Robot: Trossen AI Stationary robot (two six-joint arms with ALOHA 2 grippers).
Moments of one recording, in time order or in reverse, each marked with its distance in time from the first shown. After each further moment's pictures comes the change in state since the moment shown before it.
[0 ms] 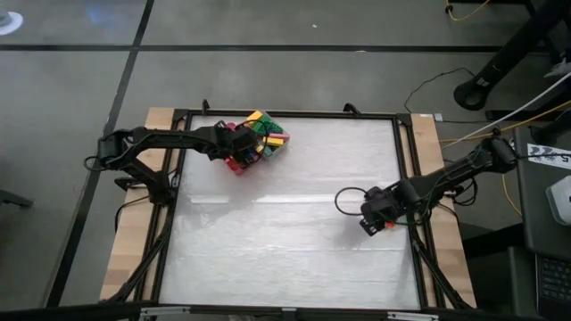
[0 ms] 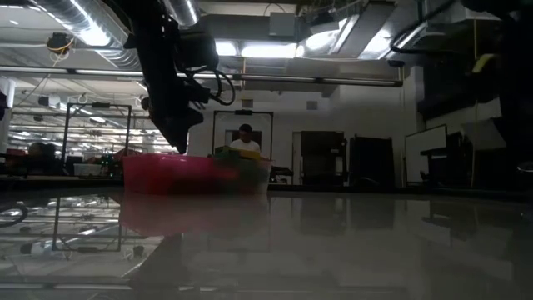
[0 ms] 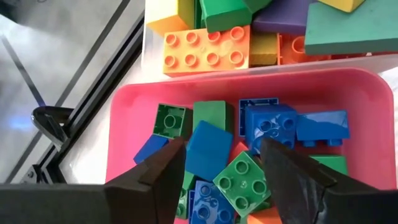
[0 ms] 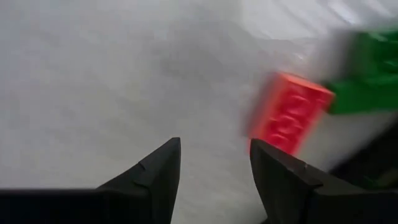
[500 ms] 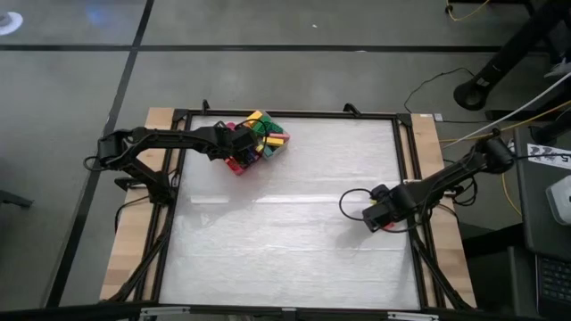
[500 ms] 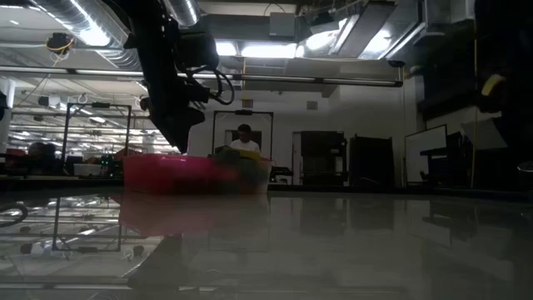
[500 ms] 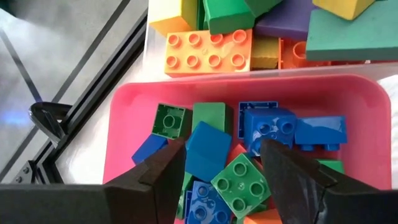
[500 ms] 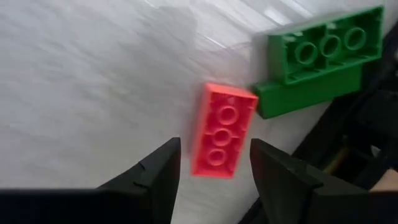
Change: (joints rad) left arm 0.000 0.000 0.001 0.001 0.000 -0.035; right arm 0.045 0.062 -0.030 -0.111 0.091 0.115
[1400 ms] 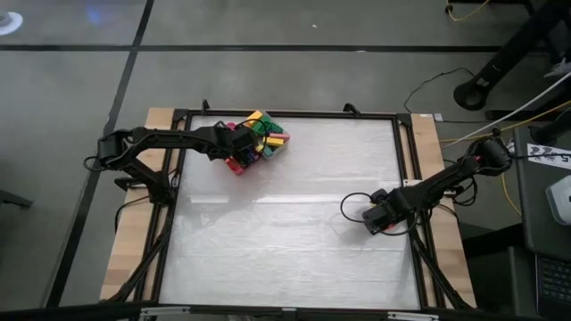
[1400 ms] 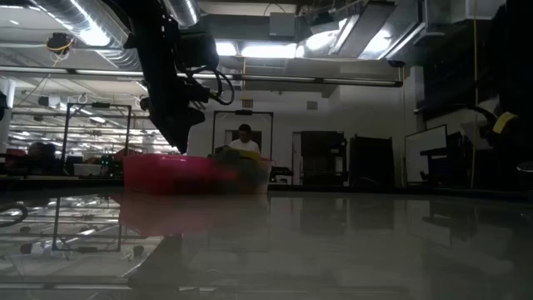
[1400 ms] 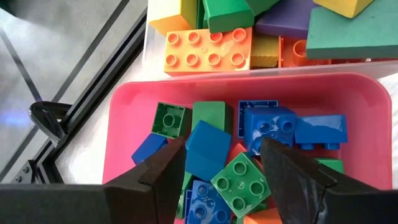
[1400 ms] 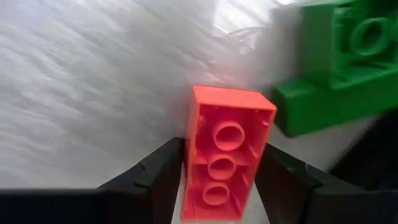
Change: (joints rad) left arm 0.000 0.000 0.000 -0.001 0.000 0.000; right arm 0.000 0.027 -0.186 0.232 -0.056 -0.001
